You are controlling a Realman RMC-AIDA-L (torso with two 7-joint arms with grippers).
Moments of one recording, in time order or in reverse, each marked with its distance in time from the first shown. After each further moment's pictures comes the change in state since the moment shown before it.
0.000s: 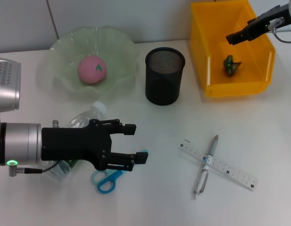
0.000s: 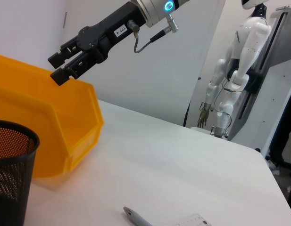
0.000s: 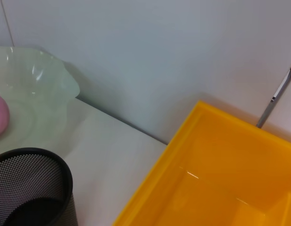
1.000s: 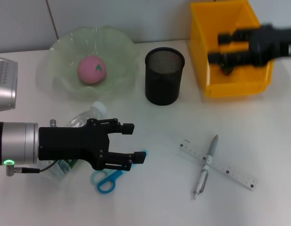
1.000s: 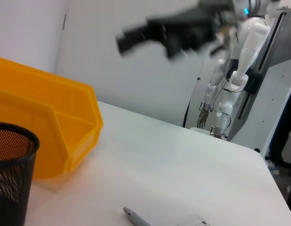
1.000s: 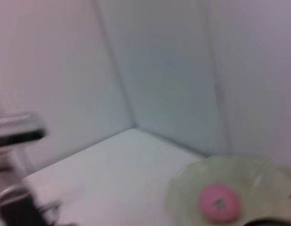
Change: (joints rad) left arm 0.004 0.005 -0.004 0.010 0.000 0.012 -0.005; right arm -0.298 -0.048 0.037 -0.029 0.835 -0.434 -0.390
